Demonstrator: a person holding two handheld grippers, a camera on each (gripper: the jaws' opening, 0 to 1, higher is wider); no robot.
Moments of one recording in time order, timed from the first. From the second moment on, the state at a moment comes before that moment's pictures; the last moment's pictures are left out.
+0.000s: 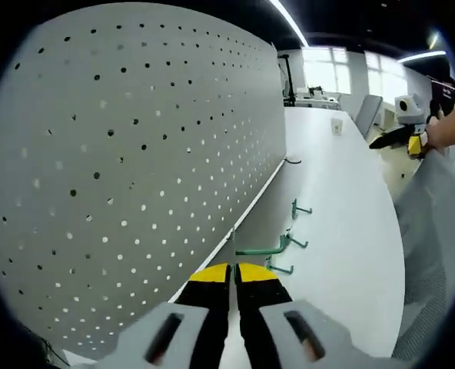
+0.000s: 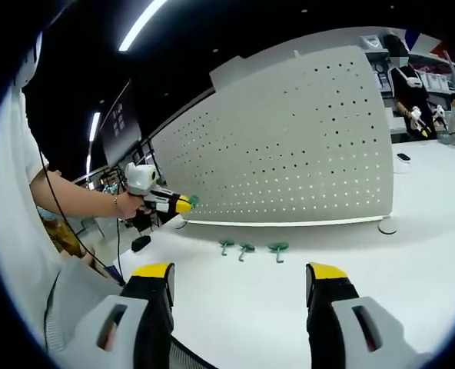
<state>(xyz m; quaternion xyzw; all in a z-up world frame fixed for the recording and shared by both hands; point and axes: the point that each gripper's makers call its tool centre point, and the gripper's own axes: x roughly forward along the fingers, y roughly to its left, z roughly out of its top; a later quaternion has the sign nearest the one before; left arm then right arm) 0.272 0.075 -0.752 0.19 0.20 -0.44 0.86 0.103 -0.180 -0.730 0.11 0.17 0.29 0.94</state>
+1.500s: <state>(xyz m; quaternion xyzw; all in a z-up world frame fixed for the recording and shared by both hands) 0.194 0.049 -0.625 -0.06 -0.01 -0.38 0.92 0.115 -0.158 -0.698 0.10 0.14 0.33 0.93</state>
